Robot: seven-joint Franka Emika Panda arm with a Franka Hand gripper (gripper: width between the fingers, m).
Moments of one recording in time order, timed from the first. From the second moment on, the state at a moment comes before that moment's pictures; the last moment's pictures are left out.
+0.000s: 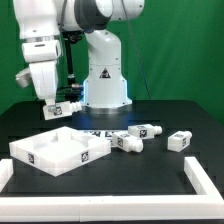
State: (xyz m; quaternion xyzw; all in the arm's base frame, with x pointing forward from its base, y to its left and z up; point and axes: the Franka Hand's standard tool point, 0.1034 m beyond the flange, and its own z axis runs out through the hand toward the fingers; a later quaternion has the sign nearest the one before) arm 0.348 -0.157 0.078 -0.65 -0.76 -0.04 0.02
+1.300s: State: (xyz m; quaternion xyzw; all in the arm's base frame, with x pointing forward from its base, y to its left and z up) arm 0.297 -0.222 0.015 -0.67 -0.74 0.00 0.07
